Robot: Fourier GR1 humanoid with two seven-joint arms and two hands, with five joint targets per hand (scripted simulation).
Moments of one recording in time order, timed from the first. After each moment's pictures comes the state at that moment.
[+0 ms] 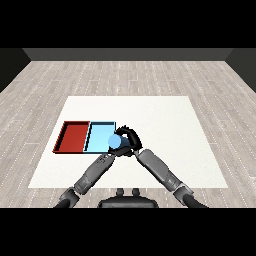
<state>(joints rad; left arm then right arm) -0.48 0.04 -0.55 -1.00 0.21 0.45 -0.38 -0.57 -0.02 0.57 -1.22 -0.27 -0.34 -0.31</state>
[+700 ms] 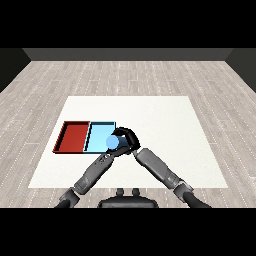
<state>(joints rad) -0.47 0.04 -0.52 -0.98 0.23 0.50 -0.42 -0.61 -0.03 0.62 -1.19 -0.33 -0.36 -0.34</state>
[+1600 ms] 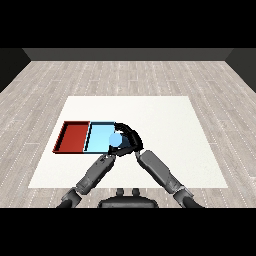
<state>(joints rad) -0.48 0.01 -0.51 -0.93 0.35 0.46 -0.44 -0.53 -0.01 0.55 -1.26 -0.35 -0.30 -0.30</state>
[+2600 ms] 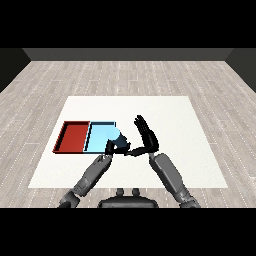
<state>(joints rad) -0.44 0.02 -0.45 -0.94 0.24 0.45 -0.44 -0.36 -0.06 0.38 -1.50 -0.33 -0.18 -0.22</state>
